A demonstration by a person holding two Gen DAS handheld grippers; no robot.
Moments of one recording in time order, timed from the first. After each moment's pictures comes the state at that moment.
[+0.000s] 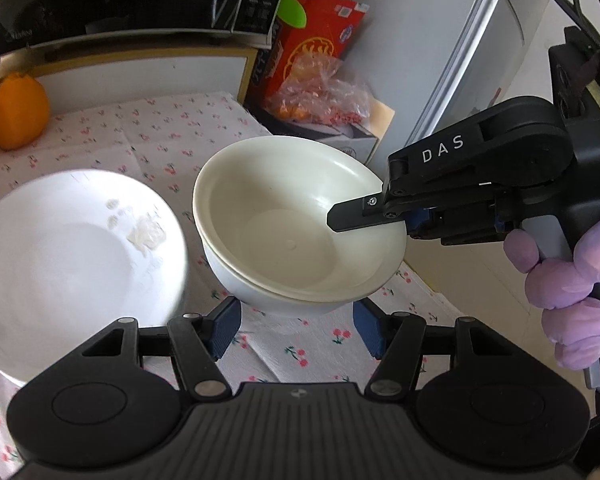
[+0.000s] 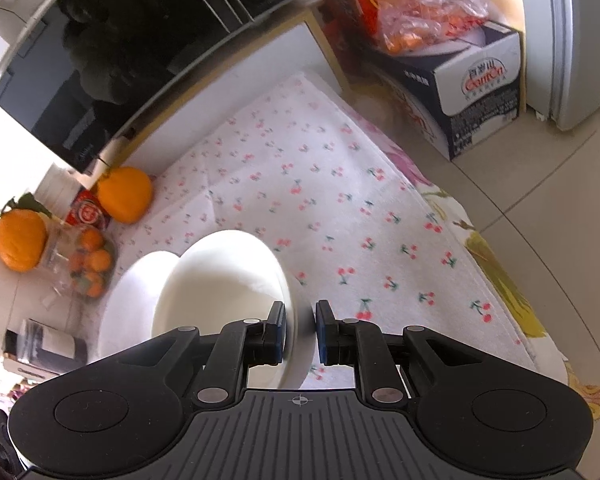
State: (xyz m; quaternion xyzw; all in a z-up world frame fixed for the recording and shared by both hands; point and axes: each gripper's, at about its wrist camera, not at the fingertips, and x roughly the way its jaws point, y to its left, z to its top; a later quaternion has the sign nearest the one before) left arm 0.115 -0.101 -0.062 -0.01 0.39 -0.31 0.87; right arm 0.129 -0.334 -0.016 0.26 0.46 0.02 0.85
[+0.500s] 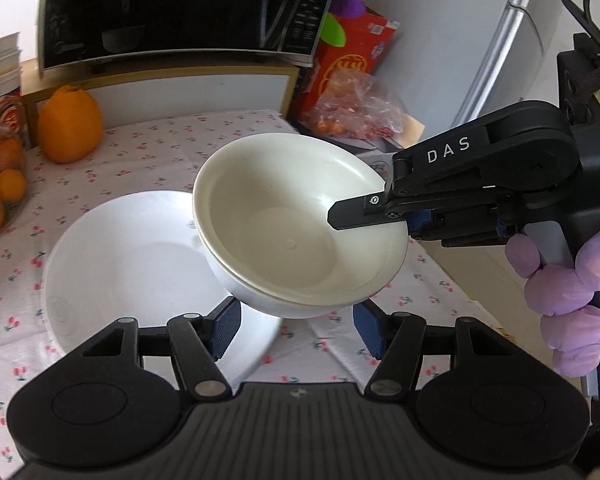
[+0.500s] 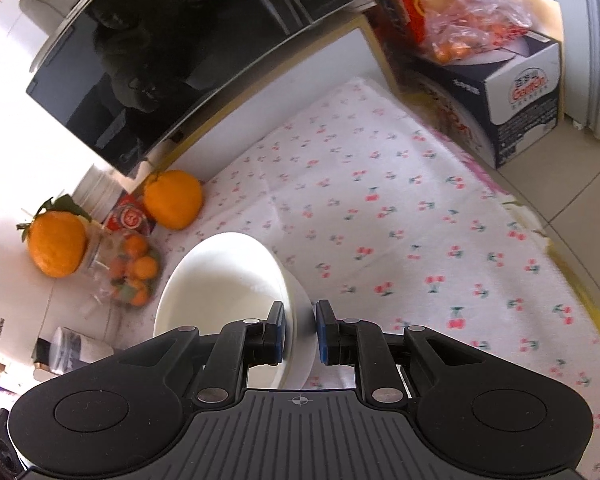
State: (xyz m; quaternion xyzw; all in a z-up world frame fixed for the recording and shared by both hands) left arm 0.116 -0.054 -0.048 -0.01 0.38 -0.27 0.88; right arm 0.148 -0.280 -0.005 0.27 0.44 0.05 0.85
